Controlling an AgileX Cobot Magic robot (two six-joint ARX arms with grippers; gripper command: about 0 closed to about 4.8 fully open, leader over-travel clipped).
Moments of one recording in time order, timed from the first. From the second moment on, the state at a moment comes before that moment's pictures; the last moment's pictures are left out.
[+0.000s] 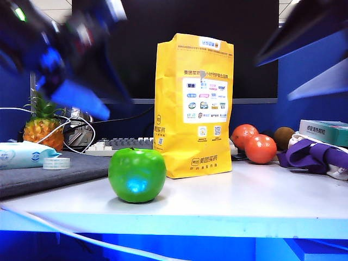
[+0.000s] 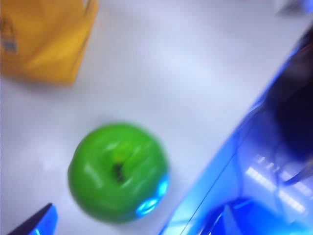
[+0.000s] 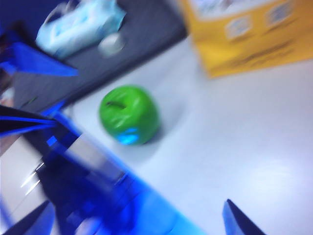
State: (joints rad) left arm -0.53 1.25 0.74 -0.20 0.34 0.25; right arm 0.38 0.78 0.46 -0.13 -0.46 0.24
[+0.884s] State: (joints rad) left arm -0.59 1.53 0.79 0.03 0.23 0.28; right arm 0.38 1.08 0.55 0.03 -0.60 0.15
